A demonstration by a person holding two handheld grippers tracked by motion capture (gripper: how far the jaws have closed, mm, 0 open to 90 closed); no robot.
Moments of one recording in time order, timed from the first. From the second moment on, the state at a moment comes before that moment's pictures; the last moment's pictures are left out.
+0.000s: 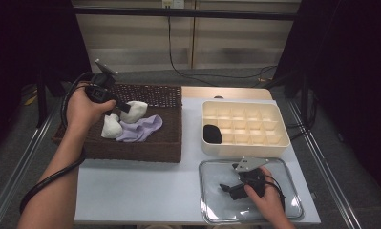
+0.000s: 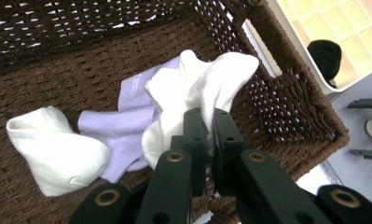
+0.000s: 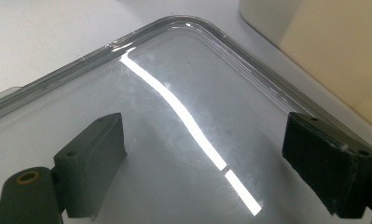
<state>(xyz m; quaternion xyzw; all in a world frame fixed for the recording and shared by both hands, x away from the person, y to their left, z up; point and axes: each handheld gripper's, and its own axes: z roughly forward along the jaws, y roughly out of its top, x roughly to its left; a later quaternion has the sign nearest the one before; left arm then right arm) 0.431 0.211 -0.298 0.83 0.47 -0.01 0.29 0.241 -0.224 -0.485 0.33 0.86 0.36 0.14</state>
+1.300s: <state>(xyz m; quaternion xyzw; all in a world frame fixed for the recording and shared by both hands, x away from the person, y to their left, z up) 0.395 0.205 -0.276 0.85 0.43 -0.02 0.30 0.241 -0.224 -0.485 0.33 0.86 0.36 0.14</state>
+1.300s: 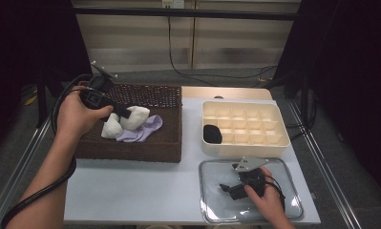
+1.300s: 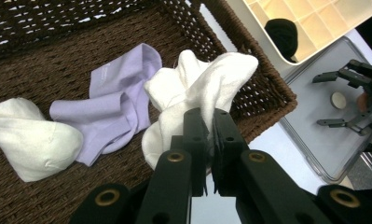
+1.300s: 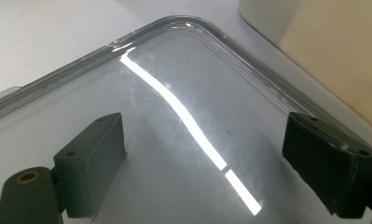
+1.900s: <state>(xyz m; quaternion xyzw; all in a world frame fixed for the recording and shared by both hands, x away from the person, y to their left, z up) 0.379 0.199 -0.273 0.86 0.40 -0.03 0.31 0.241 -0.224 -0.485 0.33 0.86 0.36 0.14</state>
